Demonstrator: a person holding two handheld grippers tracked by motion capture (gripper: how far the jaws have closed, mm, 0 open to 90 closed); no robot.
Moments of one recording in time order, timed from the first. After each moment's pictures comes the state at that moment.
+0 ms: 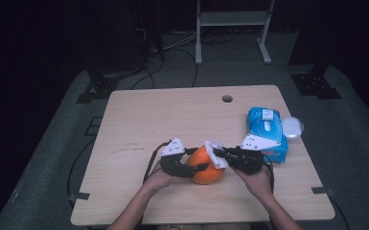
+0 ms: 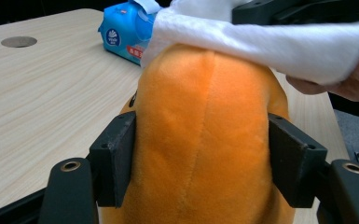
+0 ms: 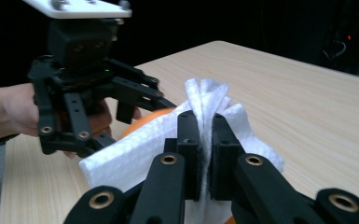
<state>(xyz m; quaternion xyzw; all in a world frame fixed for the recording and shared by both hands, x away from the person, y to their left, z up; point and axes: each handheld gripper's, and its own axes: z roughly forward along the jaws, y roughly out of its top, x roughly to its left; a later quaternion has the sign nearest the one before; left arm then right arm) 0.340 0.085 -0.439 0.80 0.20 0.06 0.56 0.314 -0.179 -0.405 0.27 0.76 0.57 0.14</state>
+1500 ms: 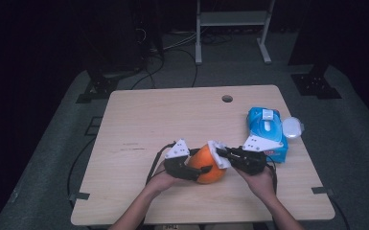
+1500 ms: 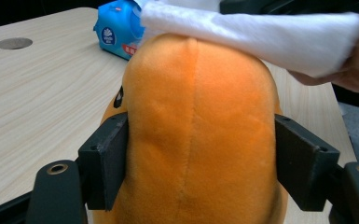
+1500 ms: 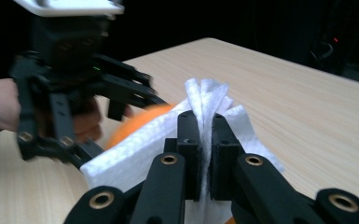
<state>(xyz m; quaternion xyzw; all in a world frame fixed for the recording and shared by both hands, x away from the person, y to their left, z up) 0.332 0.071 -0.439 0.81 0.19 0.08 0.55 0.310 -0.181 -0.402 0.27 0.77 0.56 0.16</state>
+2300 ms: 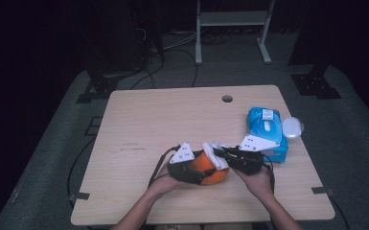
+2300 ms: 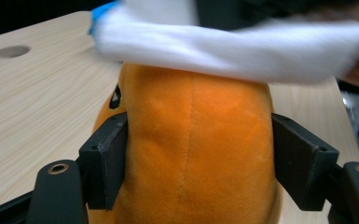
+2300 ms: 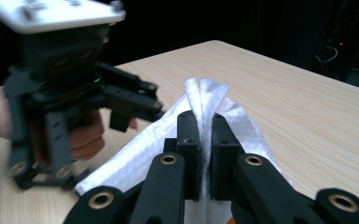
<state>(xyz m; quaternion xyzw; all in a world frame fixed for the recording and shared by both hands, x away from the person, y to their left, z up) 0.319 0.058 -0.438 0.82 0.15 0.10 0.54 0.311 -0.178 -0.400 0.26 0.77 0.56 0.16</state>
